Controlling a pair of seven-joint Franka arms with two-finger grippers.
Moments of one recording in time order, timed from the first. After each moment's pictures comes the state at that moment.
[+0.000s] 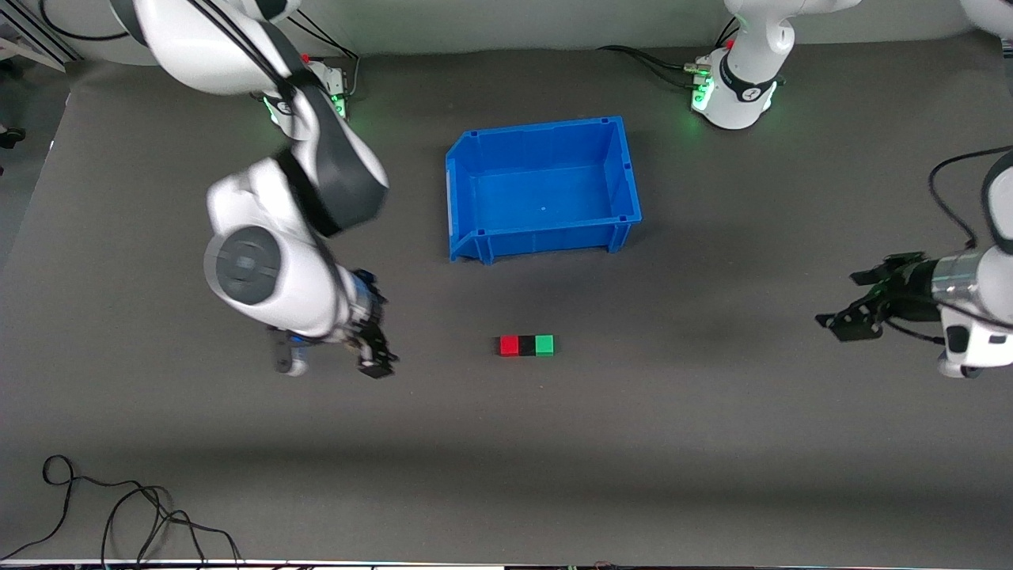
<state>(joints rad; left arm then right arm) 0.04 0.33 0.00 -1.44 -0.20 1.54 -0.60 0.47 0.59 -0.11 -1.09 0.16 1.60 1.66</state>
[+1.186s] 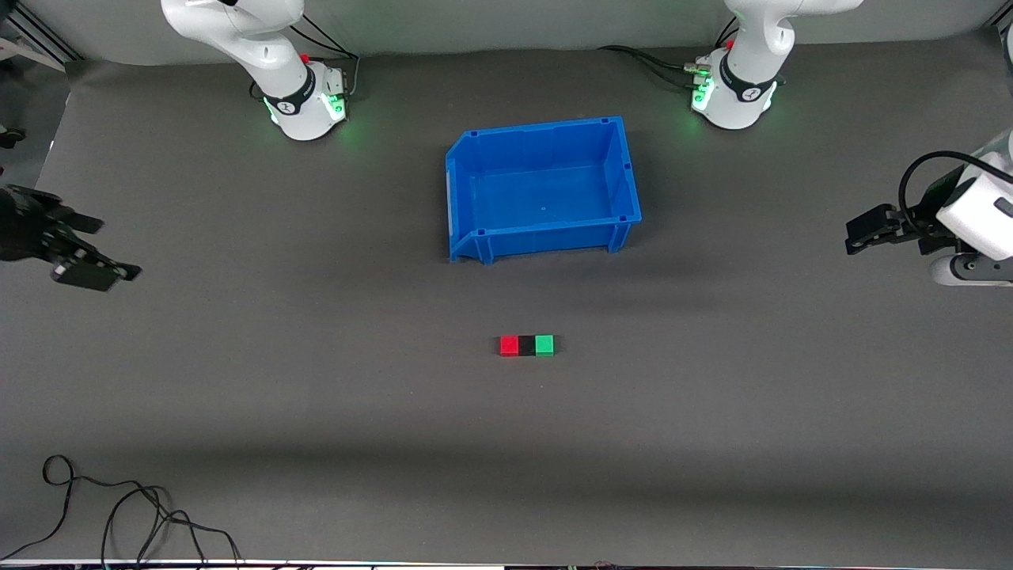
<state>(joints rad) -0.03 0.08 -0.03 -1.55 -0.01 1.59 -0.04 0.13 0.26 -0.25 -1.22 0.16 1.24 0.66</state>
